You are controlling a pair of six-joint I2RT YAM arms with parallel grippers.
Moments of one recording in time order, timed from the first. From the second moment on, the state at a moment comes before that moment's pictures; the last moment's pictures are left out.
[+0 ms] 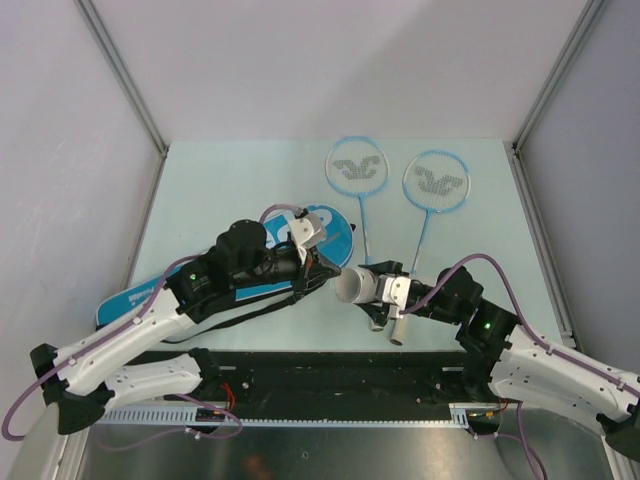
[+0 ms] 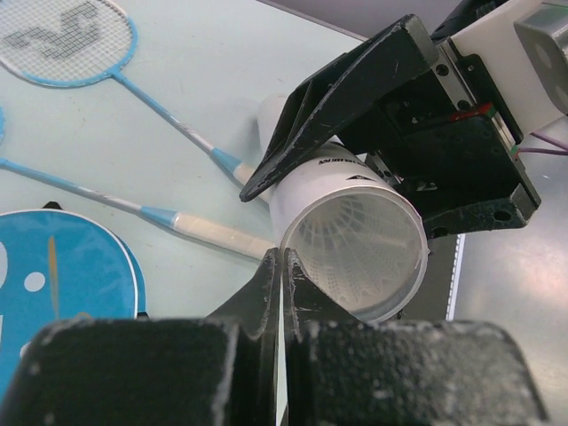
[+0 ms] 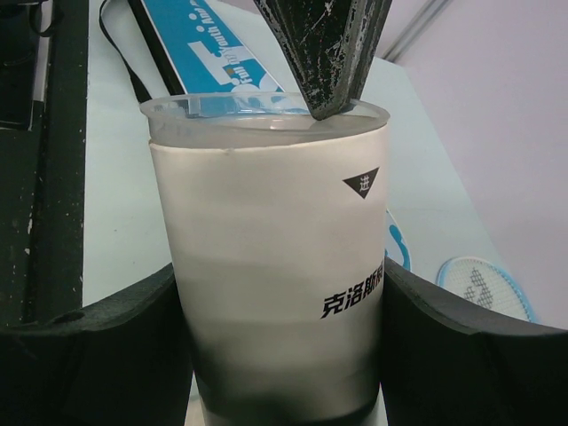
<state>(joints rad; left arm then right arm) -0.93 0.97 1.01 -0.32 0.33 -0.07 0.96 0.70 0.53 0.09 -0.30 -0.52</state>
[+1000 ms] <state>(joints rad) -1.07 0.97 1.00 -0.14 0.00 -0.04 0.95 0.74 0.50 0.35 -0.24 -0.45</state>
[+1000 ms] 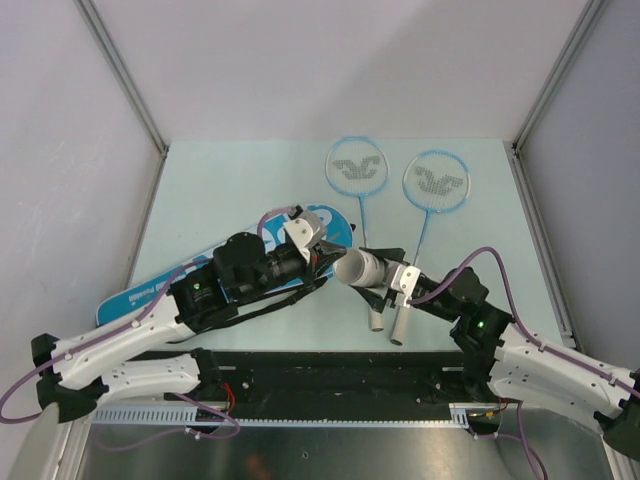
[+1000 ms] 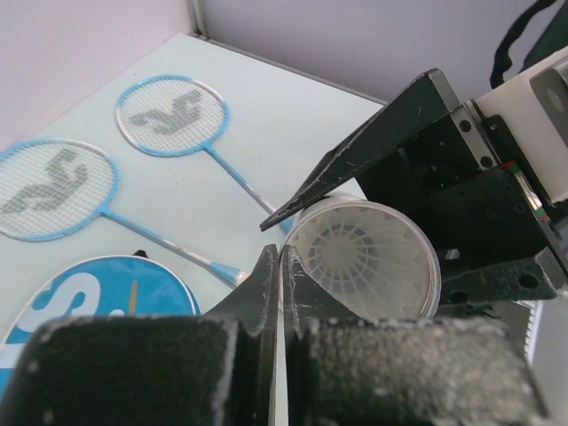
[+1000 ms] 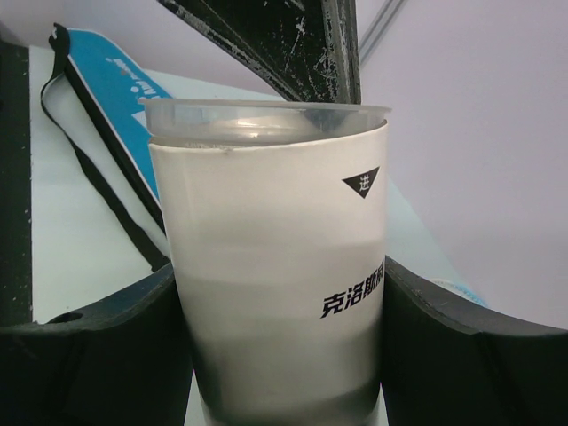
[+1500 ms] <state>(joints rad) -1.19 1.00 1.00 -0.06 -0.27 0.04 0.95 0.77 0.49 0.43 -0.16 -0.42</state>
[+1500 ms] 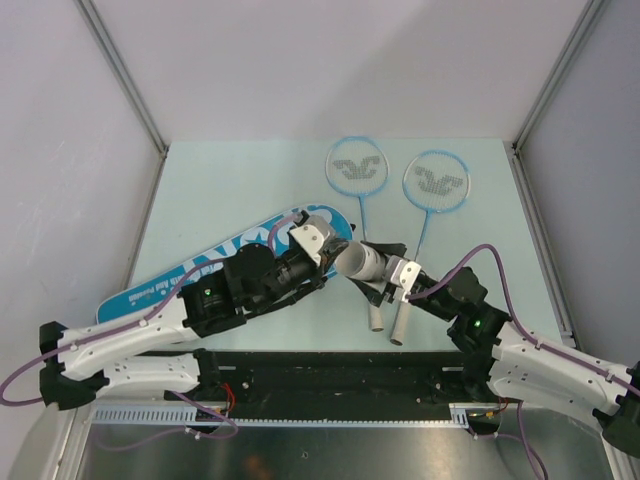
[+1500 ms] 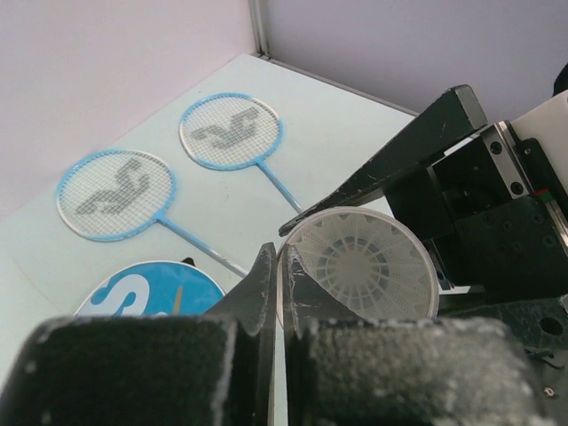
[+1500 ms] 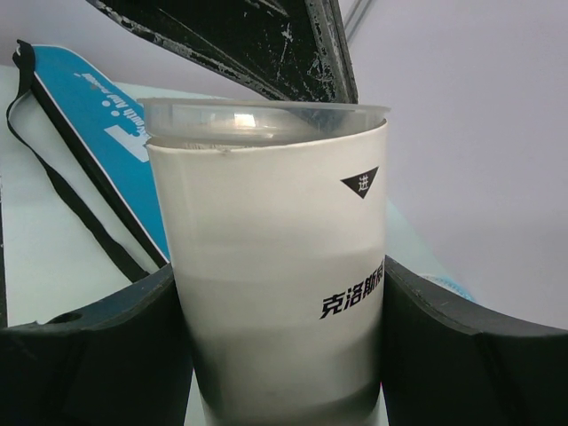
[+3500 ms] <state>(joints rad) -1.24 1.11 0.79 0.67 -0.11 -0.07 0.98 0.74 0.47 0.59 -0.14 -0.25</state>
